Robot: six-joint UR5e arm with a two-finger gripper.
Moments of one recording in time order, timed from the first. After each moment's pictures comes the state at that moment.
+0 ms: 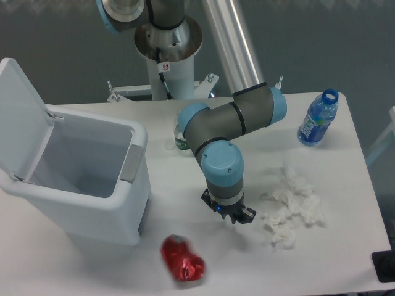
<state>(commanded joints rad) 2.42 -2.14 -1.54 -0.92 1.67 0.94</state>
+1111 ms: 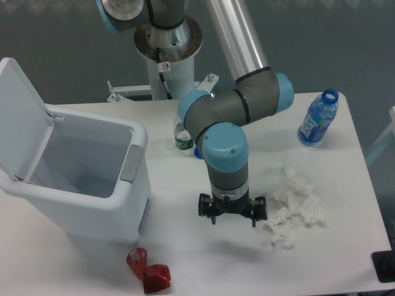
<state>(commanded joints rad) 2.38 -2.10 -1.48 -0.92 1.63 0.29</state>
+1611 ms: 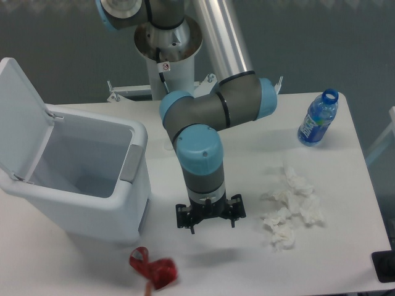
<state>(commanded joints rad) 2.33 -2.09 -1.48 -0.92 1.62 0.19</state>
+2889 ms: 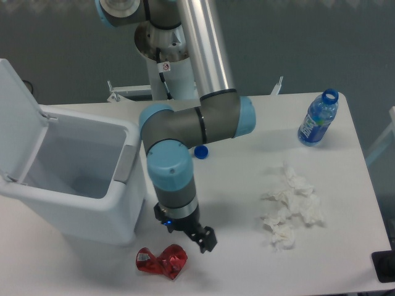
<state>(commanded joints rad) 2.23 -2.18 -1.44 -0.86 1.60 0.98</state>
